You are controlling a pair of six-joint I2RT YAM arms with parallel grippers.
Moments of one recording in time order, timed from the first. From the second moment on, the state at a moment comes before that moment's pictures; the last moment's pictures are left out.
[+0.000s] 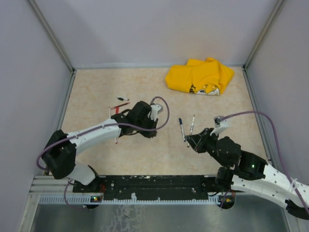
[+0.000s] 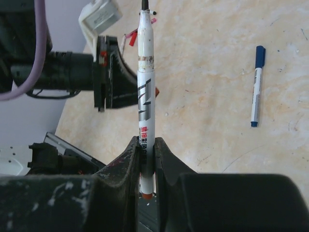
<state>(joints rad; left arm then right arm) -0.80 1.52 1.05 -0.39 0.13 -0.18 1.11 0.37 0.60 -0.53 0.49 0.82</state>
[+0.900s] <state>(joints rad) -1.00 0.85 0.63 0.25 0.12 -0.61 1.11 0.46 0.47 -0.15 0.27 0.70</state>
